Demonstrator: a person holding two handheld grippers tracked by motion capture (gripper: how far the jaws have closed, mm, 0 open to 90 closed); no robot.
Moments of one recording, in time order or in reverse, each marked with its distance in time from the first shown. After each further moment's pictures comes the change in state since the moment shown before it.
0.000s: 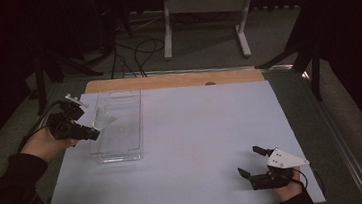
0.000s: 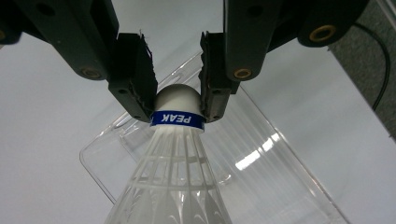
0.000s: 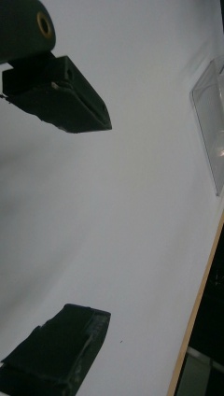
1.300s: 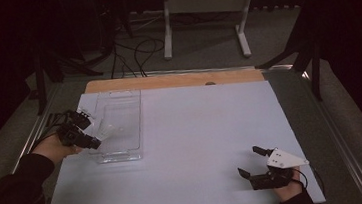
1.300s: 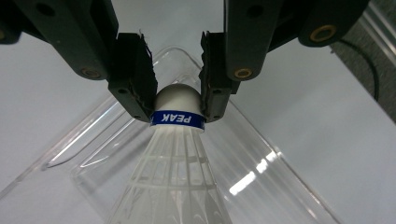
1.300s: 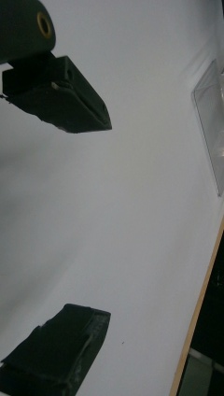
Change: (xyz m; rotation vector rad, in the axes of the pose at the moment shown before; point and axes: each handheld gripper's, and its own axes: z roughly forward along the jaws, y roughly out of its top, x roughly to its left) left arm 0.014 -0.009 0.046 0.122 0.028 0.051; right arm 0.000 -0.001 0.000 0.004 0.002 0.003
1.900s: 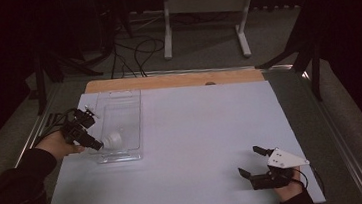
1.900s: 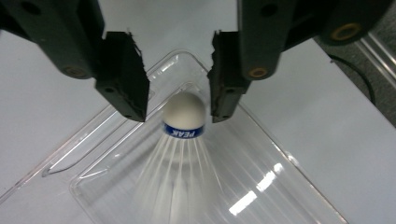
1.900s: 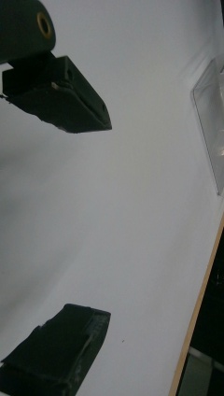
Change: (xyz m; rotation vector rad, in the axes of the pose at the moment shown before) left arm -0.006 0.011 -0.002 0.074 0.011 -0.013; right arm -0.001 0.000 -0.001 -0.004 -0.003 -0.003
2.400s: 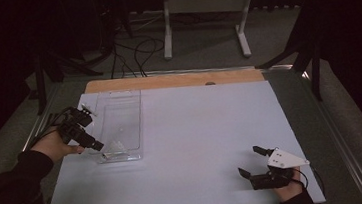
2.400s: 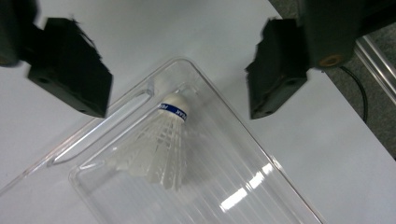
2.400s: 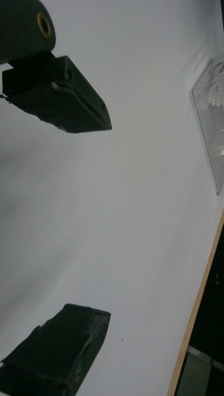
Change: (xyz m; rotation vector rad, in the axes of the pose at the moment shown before) left arm -0.004 -0.002 -0.010 -0.032 0.030 -0.048; right arm 0.000 0.000 0.000 0.001 -0.002 -0.002
